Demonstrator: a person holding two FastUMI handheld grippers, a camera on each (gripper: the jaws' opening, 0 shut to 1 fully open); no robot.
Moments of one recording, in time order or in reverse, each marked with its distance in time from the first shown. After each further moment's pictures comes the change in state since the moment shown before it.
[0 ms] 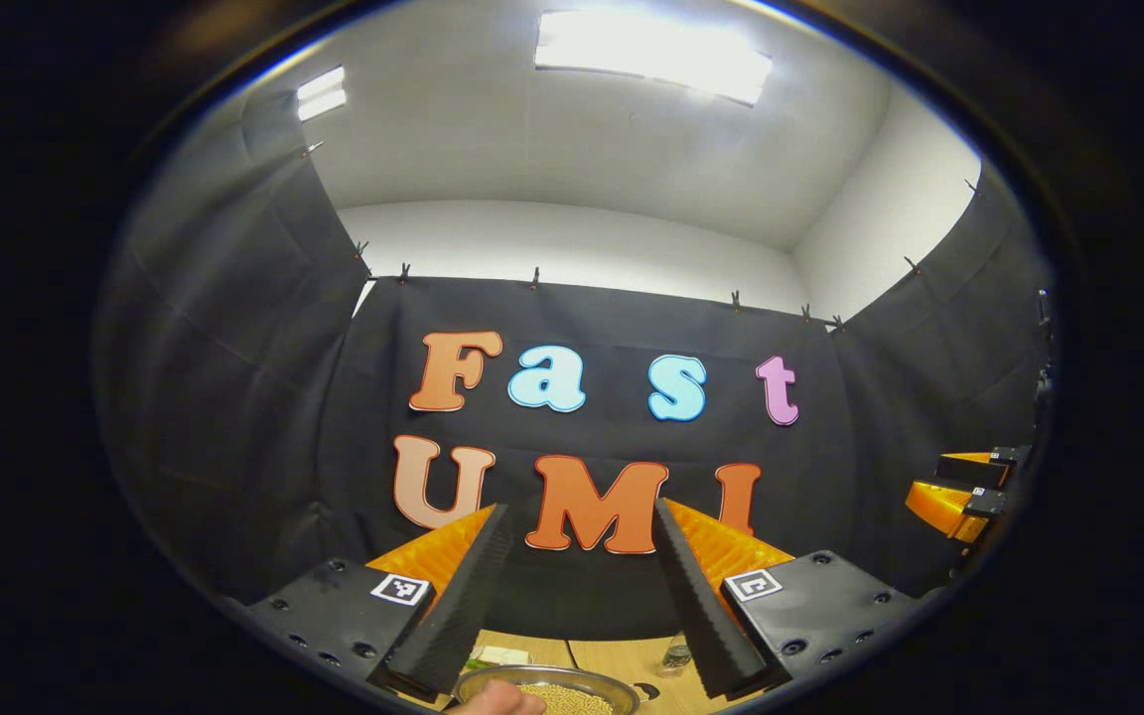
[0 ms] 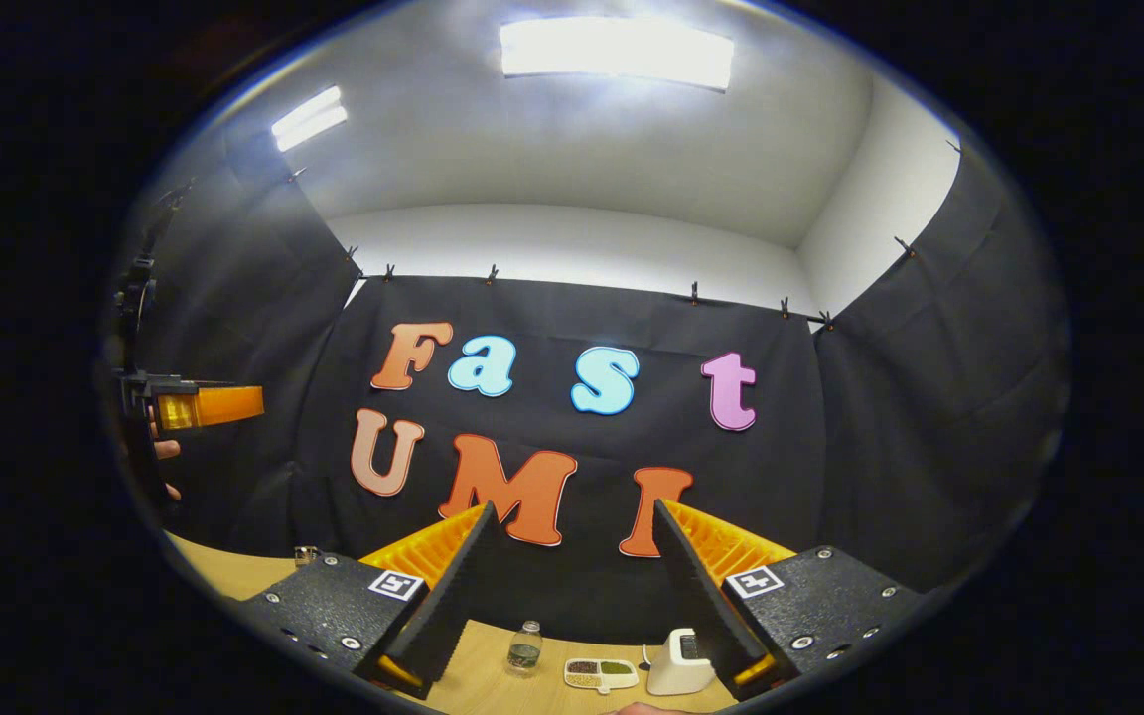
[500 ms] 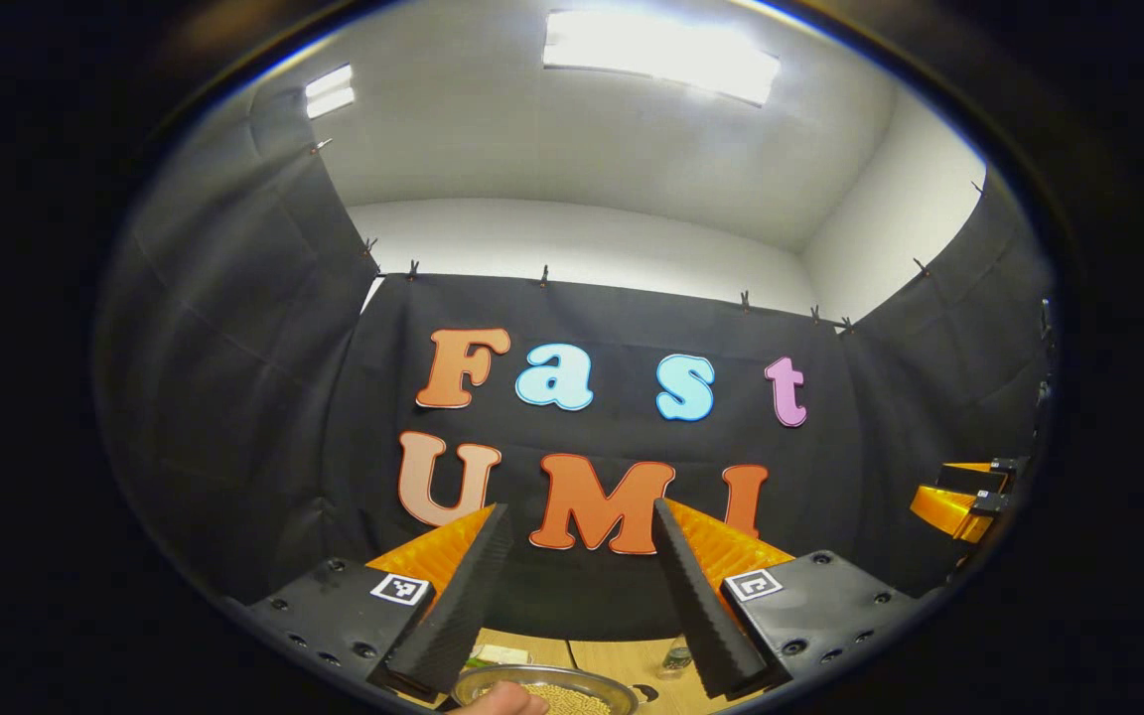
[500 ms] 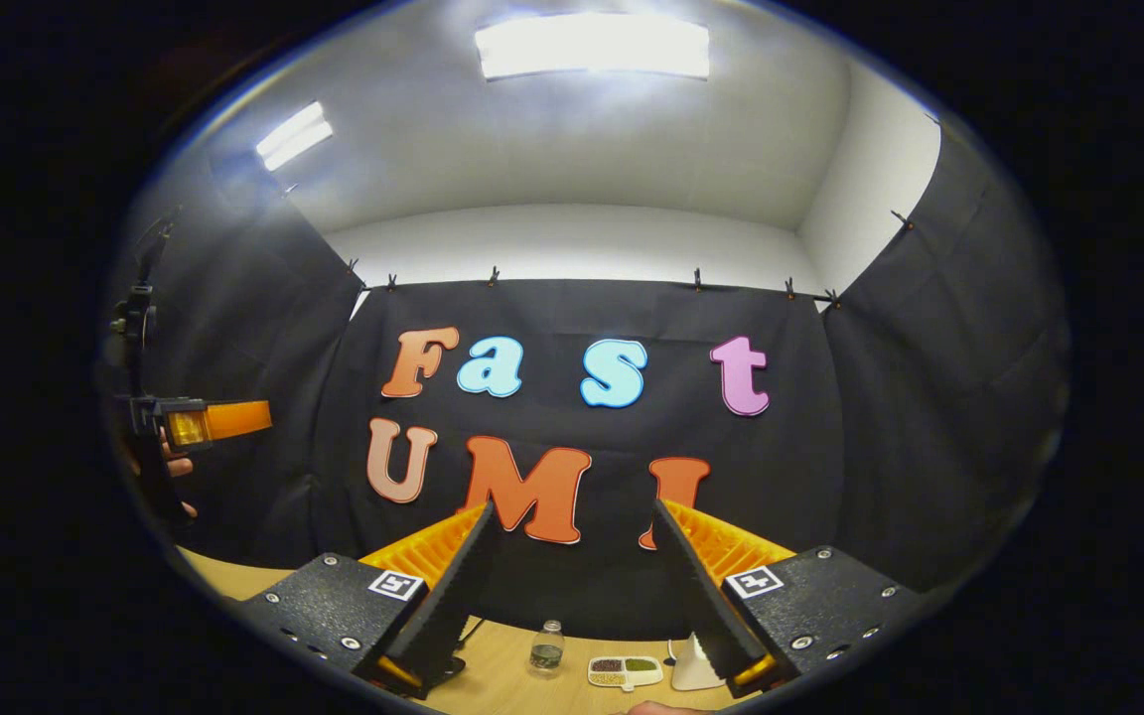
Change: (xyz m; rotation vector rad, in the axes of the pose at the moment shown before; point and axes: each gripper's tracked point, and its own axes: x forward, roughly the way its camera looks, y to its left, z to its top) left arm 0.003 0.006 -0.008 -0.014 -0.001 0.029; right arm 0.003 0.001 -0.012 0.080 0.021 0.051
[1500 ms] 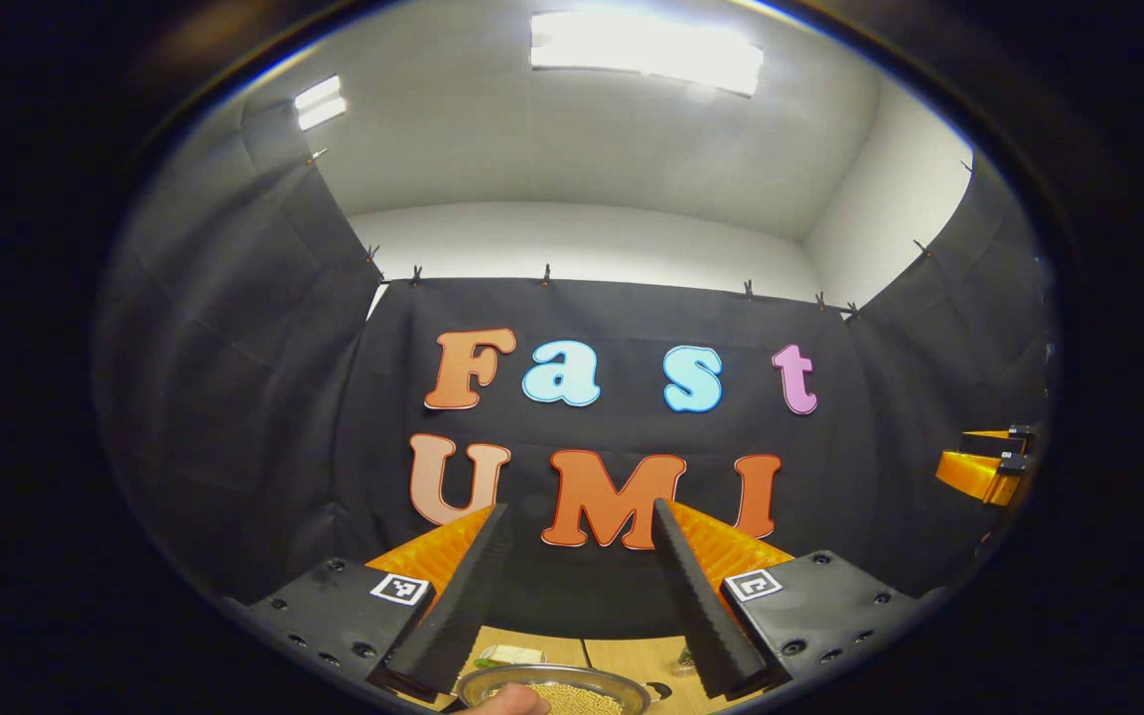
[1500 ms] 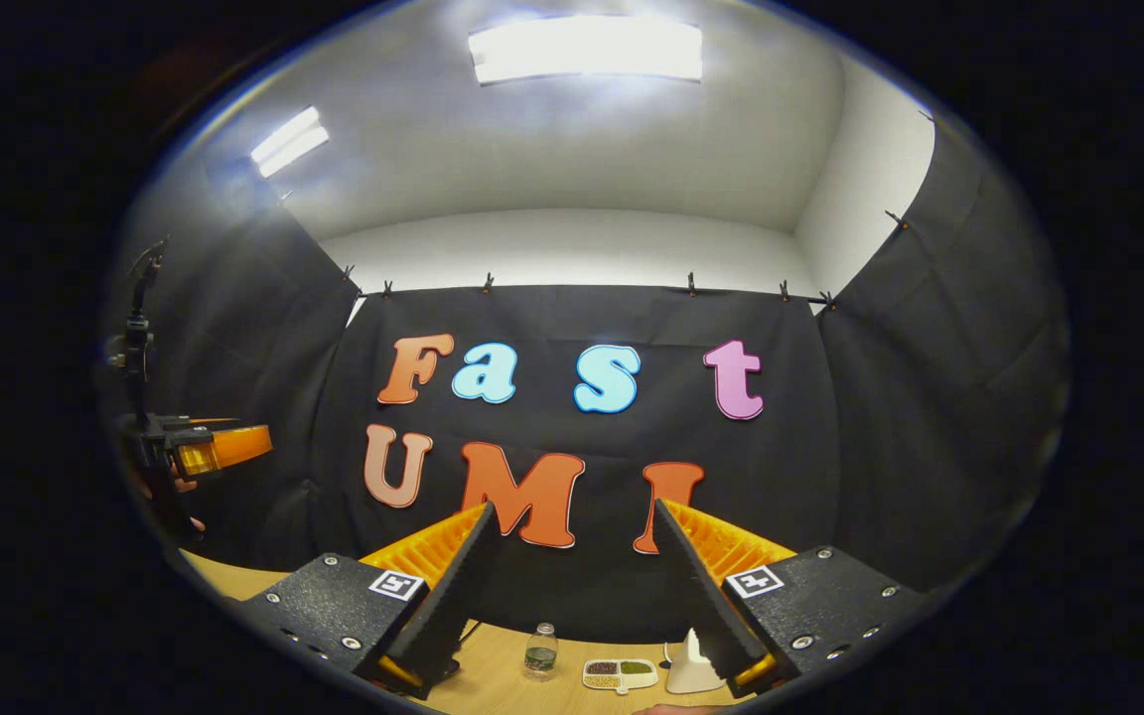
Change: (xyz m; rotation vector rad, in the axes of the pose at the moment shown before) left arm 0.000 0.001 -0.018 0.054 -0.002 0.035; right arm -0.002 -0.019 0.016 -0.010 -0.027 -0.018
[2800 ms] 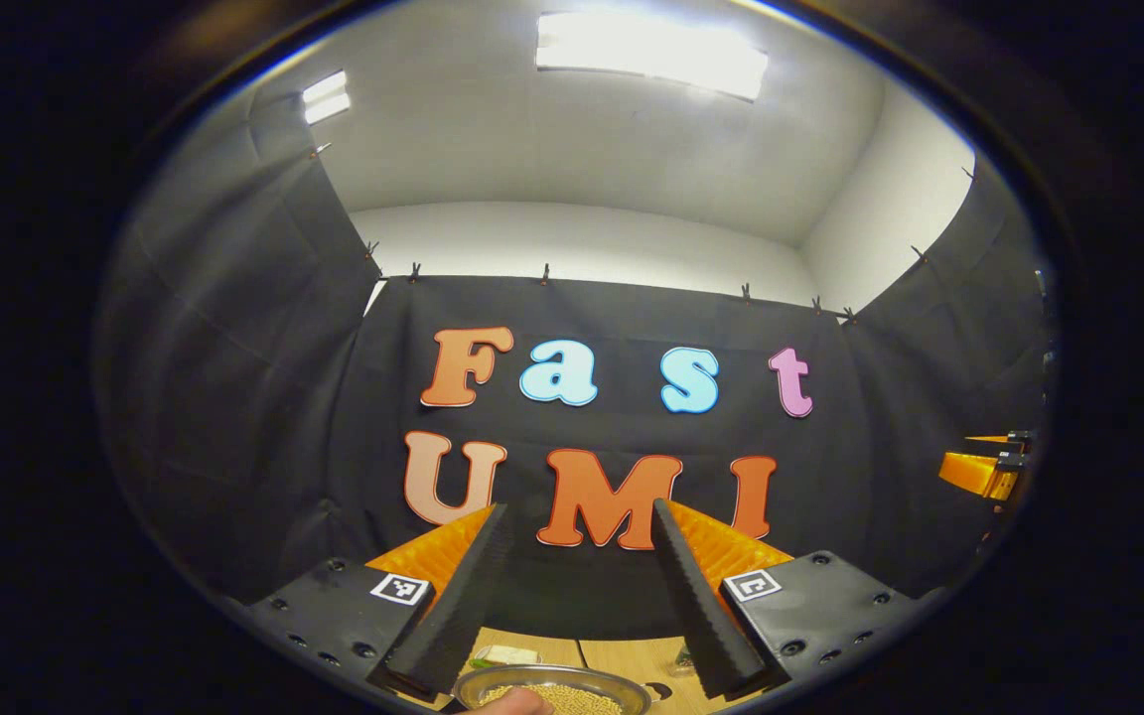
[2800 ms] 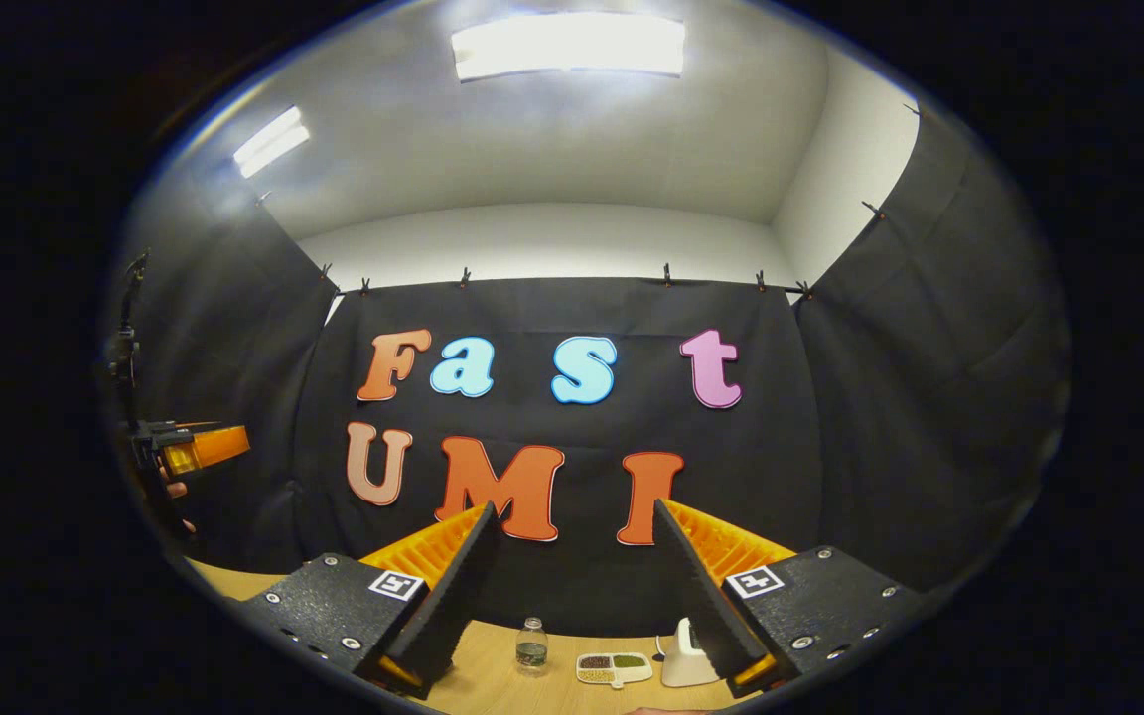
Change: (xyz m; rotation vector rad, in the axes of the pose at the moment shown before) left arm -0.002 0.006 -0.012 -0.017 -0.005 -0.025; right arm -0.005 -0.017 -0.014 0.027 0.028 -0.065
